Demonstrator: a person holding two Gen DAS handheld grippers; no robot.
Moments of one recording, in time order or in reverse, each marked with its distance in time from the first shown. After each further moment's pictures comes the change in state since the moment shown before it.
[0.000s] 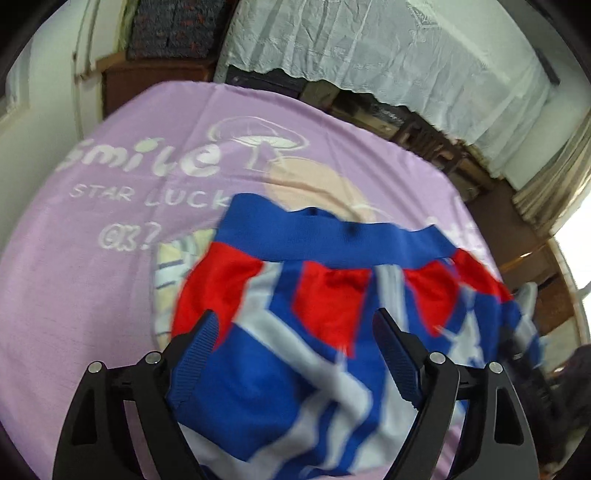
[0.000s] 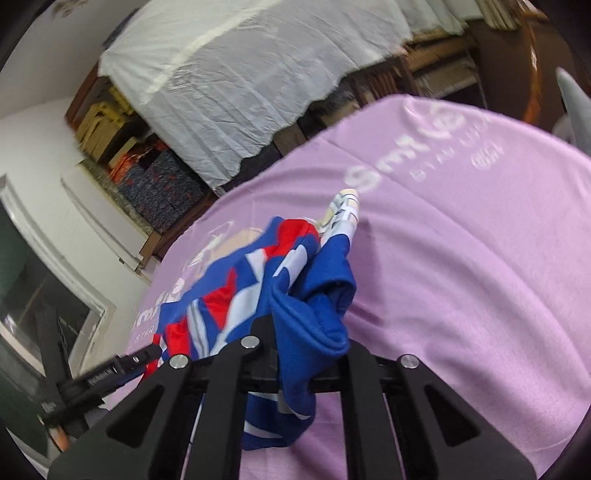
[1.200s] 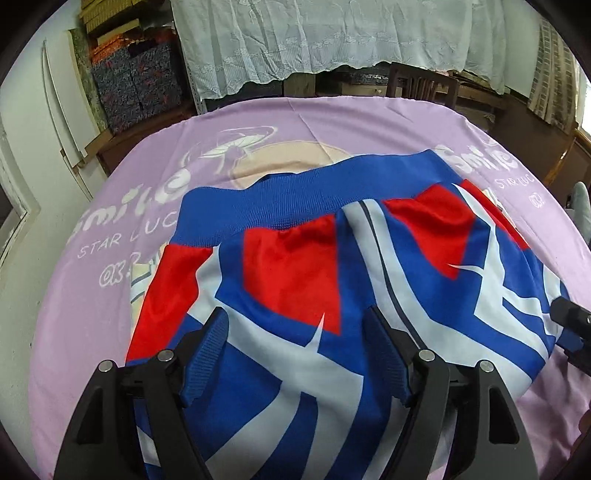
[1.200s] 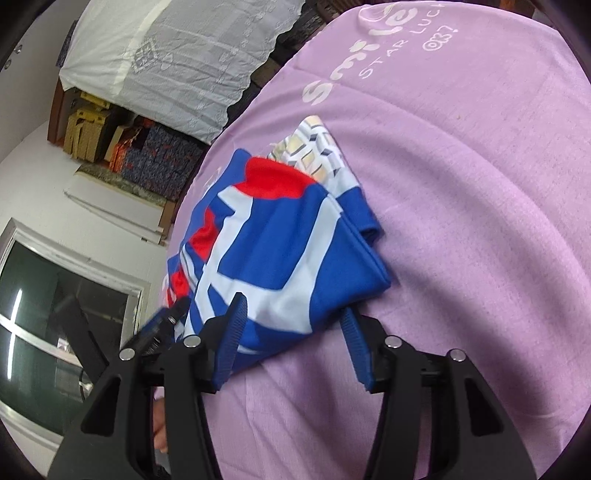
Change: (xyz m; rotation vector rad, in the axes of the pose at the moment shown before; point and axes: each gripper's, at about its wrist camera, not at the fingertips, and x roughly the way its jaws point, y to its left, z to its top) left arm 0.051 -0.066 -0.049 0.355 -0.043 0.320; right arm -0.009 -0.074 -0.023 0.265 0.290 0.108
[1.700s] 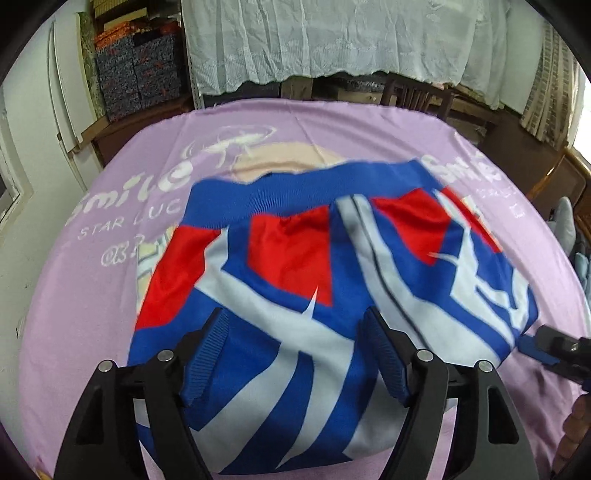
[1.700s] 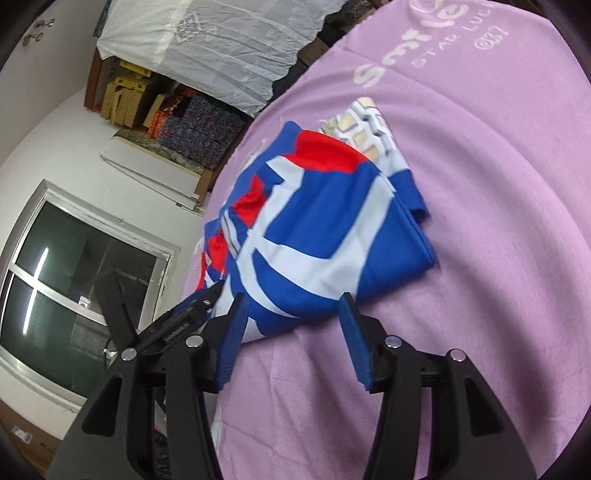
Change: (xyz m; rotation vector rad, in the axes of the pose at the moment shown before) left arm -0.025 0.011 -0.007 -0.050 -0.019 -0.075; right arm -0.012 0.009 -0.008 -0.105 0.110 0.140
